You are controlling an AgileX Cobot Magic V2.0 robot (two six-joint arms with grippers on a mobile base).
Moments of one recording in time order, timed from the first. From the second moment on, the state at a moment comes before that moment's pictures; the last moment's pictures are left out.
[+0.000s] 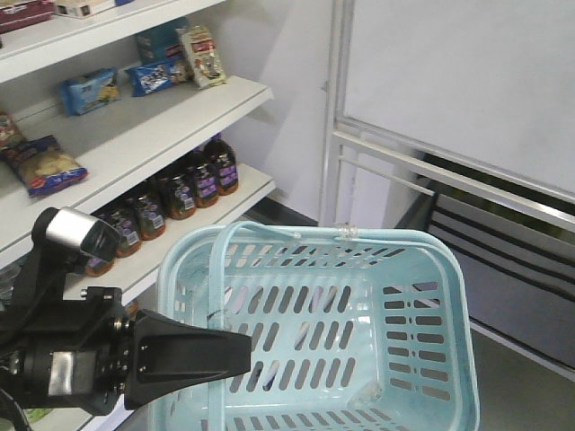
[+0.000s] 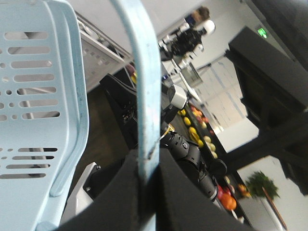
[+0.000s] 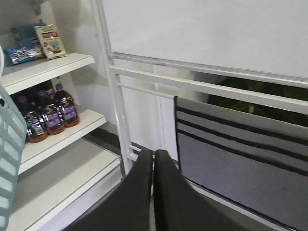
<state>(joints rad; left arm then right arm) -0.31 1.17 -0.57 1.41 -1.17 -2.08 0.08 -0.01 0.03 -0.30 0.23 0.39</state>
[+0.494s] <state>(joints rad) -0.31 1.17 -0.57 1.41 -1.17 -2.08 0.08 -0.01 0.03 -0.30 0.23 0.39</state>
